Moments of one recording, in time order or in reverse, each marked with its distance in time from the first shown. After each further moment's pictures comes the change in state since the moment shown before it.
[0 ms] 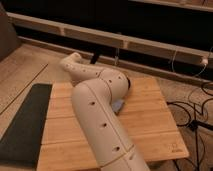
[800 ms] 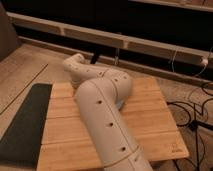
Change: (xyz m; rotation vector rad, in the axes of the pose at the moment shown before) arm 0.031 -0.003 0.020 -0.055 0.080 -0.017
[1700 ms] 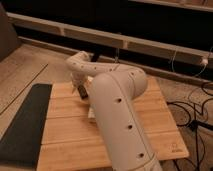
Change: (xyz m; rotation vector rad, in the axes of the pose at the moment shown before) arm 0.001 0.013 -0.032 -0.081 -0.134 0.023
